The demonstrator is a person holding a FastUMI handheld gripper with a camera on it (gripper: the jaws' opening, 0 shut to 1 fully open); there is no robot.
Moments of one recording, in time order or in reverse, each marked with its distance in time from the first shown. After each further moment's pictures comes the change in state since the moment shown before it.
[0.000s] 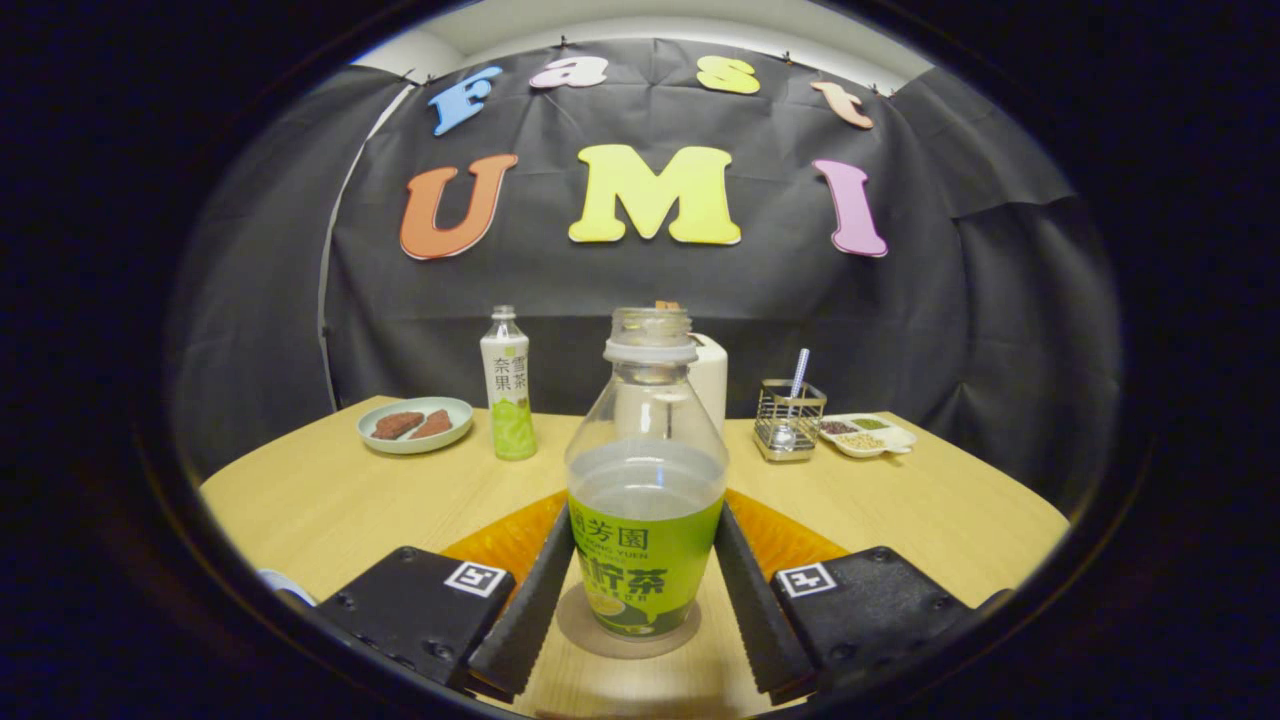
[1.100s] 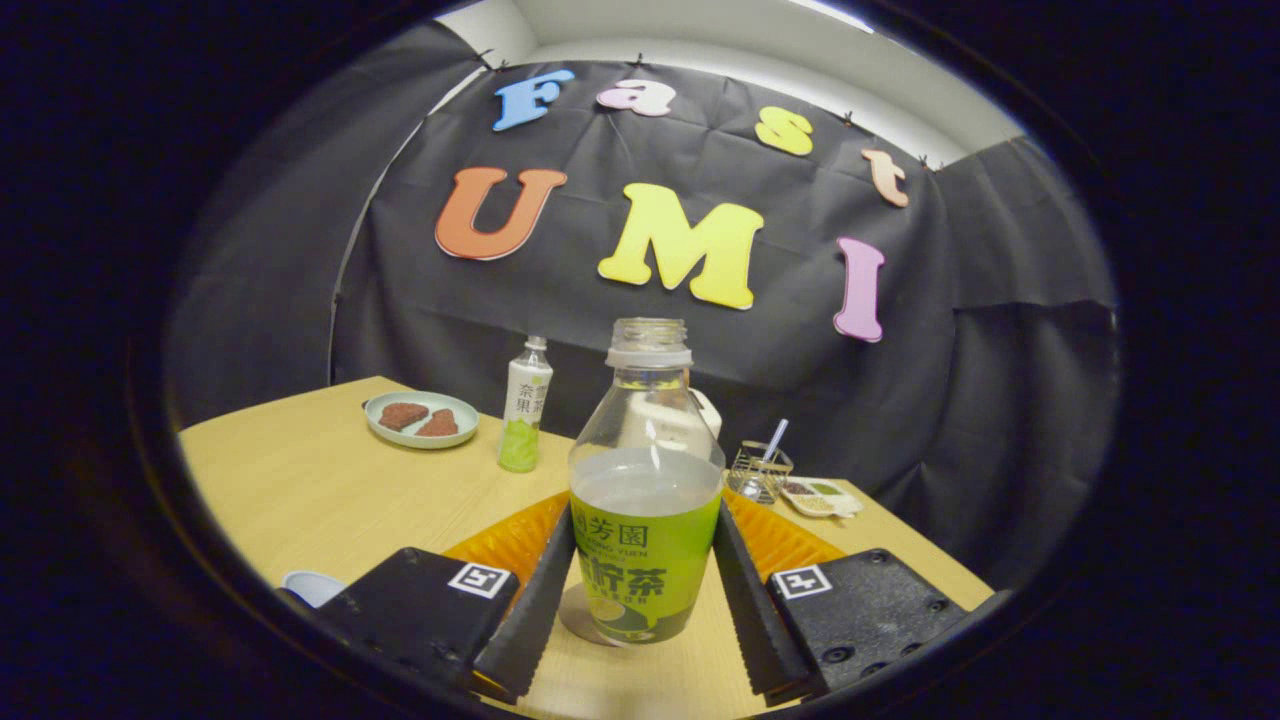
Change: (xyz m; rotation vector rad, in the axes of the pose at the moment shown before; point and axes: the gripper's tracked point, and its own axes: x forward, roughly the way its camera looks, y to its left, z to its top) arm -0.049 0.022 0.036 -0.160 -0.078 -0.067
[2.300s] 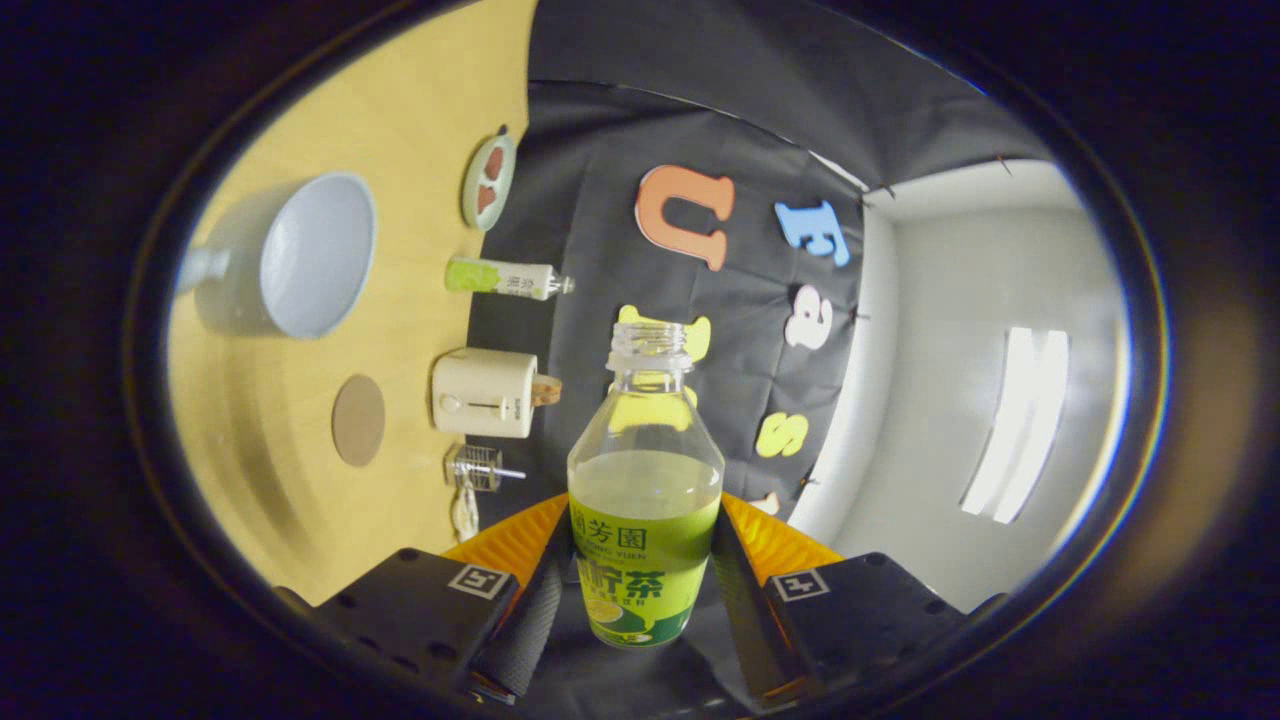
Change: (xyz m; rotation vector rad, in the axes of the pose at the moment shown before) arm -0.160 -0.006 0.056 -1.262 -0.204 -0.617
